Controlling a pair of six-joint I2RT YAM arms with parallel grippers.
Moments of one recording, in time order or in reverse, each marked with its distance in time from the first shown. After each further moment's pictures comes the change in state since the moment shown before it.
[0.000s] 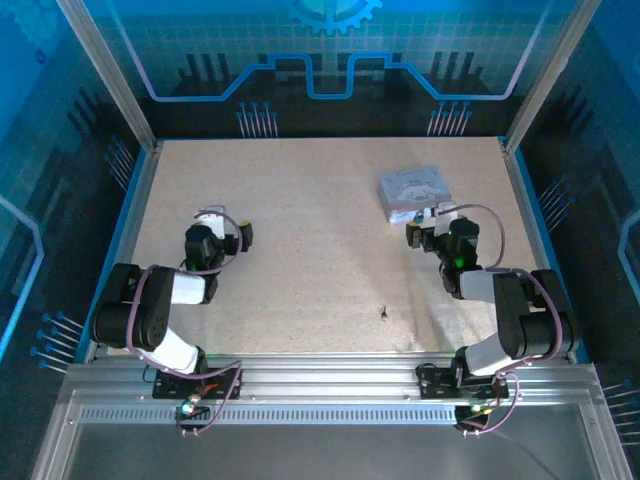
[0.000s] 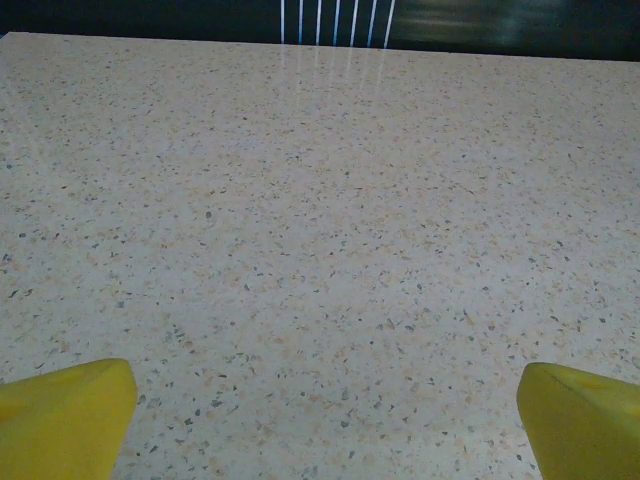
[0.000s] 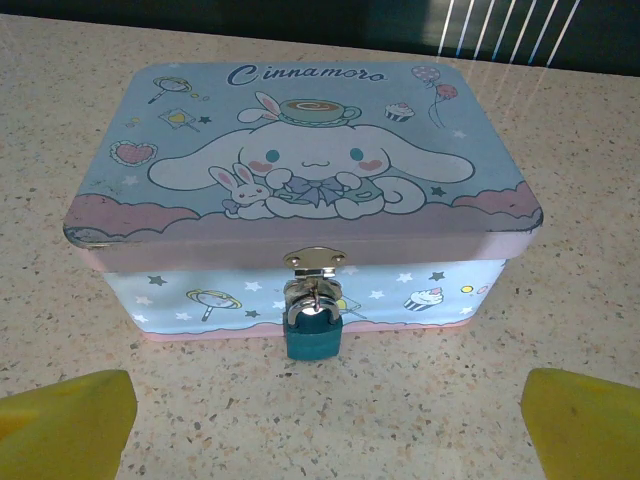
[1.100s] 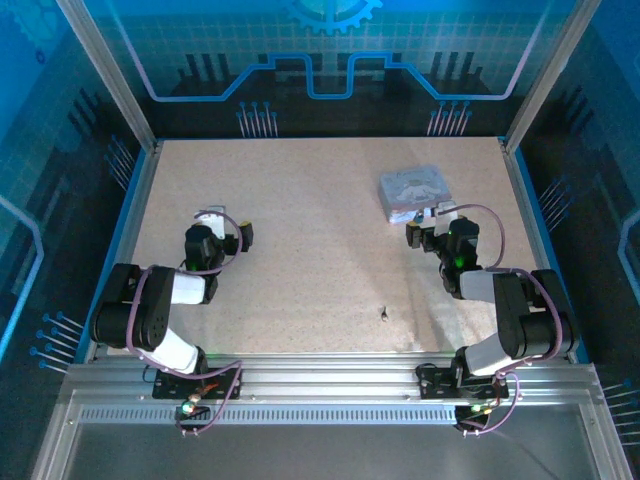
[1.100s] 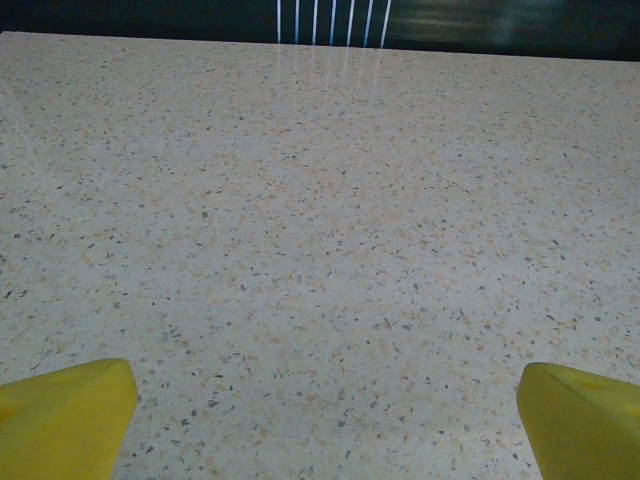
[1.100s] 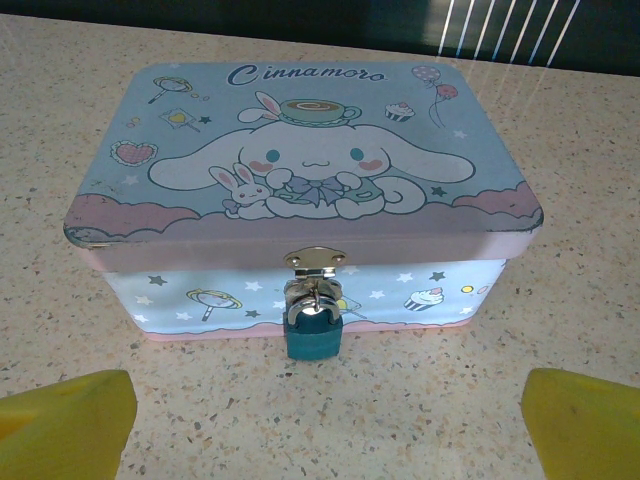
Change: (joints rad) left arm 0.000 0.000 0.000 0.001 0.005 0.000; right arm 0.000 0.000 0.000 0.000 0.000 0.000
